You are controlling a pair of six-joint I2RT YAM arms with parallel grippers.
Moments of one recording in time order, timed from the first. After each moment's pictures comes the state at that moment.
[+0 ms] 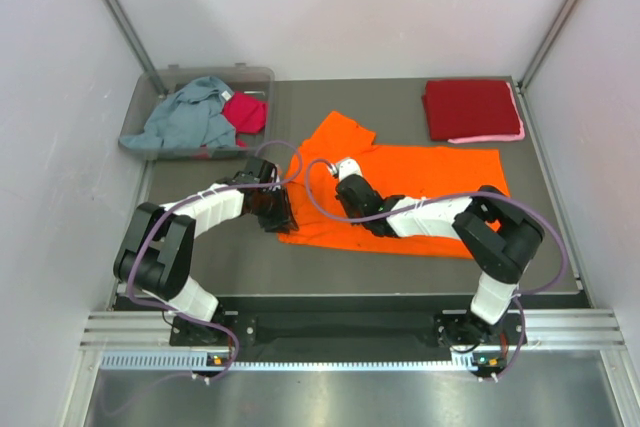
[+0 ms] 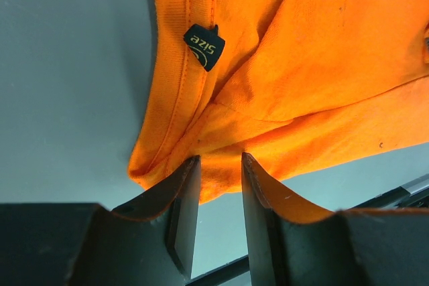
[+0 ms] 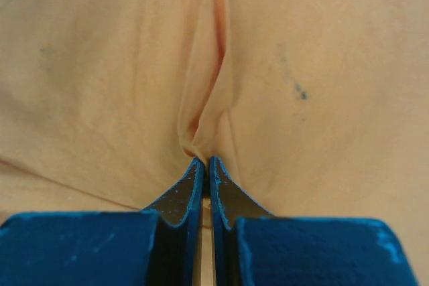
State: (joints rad) left arm -0.36 1.57 0.81 -0.39 0.30 -0.57; right arm 0.88 1.76 0.91 0.03 0.38 0.18
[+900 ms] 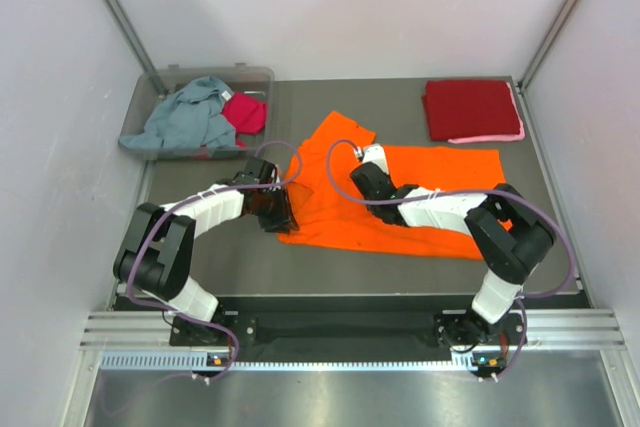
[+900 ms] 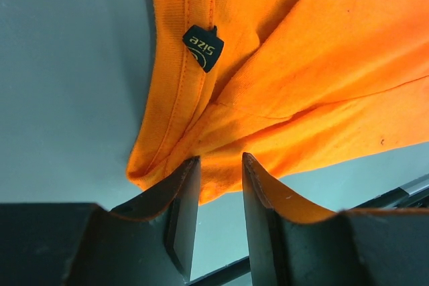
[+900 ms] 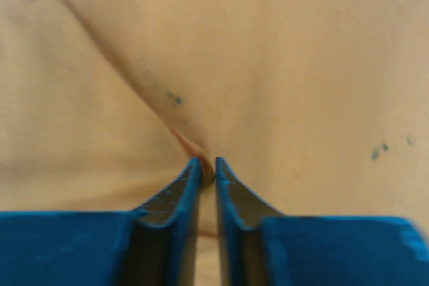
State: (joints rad) left arm -0.36 1.56 0.81 -0.38 0.30 -0.58; right arm 0.77 1.71 0.92 -0.04 0.53 0.28
